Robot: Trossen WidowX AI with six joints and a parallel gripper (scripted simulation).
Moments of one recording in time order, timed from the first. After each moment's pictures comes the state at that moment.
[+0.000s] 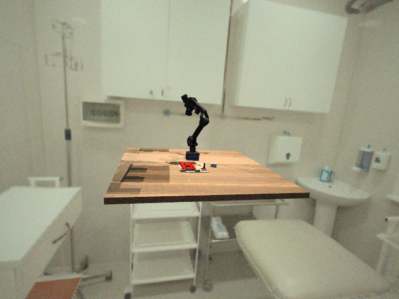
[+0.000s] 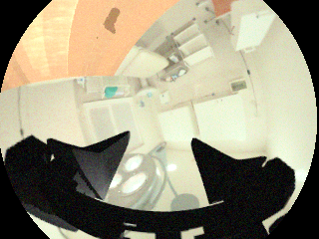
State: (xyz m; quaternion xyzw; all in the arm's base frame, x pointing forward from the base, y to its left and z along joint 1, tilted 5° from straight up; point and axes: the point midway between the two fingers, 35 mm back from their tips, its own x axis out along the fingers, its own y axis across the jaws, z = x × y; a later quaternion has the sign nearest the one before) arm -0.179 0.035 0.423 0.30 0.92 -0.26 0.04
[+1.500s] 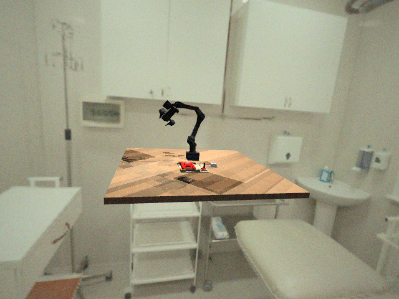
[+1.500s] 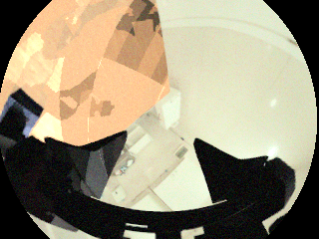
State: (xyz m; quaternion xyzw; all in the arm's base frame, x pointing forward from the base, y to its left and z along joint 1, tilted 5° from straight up) arm -0.061 -0.269 0.311 -0.12 0.79 -0.42 0.43
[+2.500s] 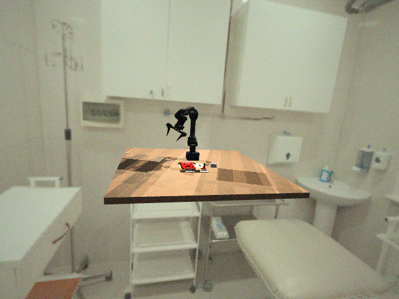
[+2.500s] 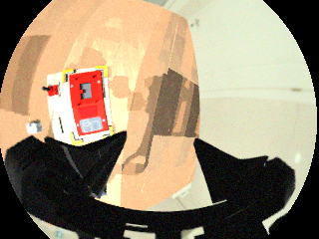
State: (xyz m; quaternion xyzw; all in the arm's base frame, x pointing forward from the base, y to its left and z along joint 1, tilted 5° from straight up) arm 0.249 -0.191 0.190 -0.16 0.63 -0.21 0.73
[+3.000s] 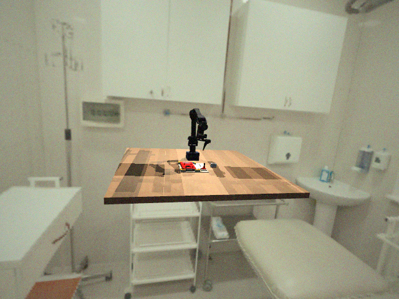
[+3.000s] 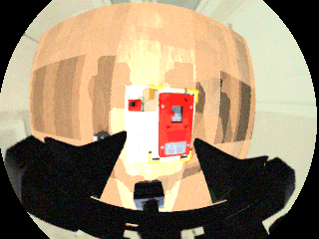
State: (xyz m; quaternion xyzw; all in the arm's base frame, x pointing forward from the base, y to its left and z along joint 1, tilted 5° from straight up) arm 0.316 0.011 0.108 -0.05 0.64 -0.06 0.76
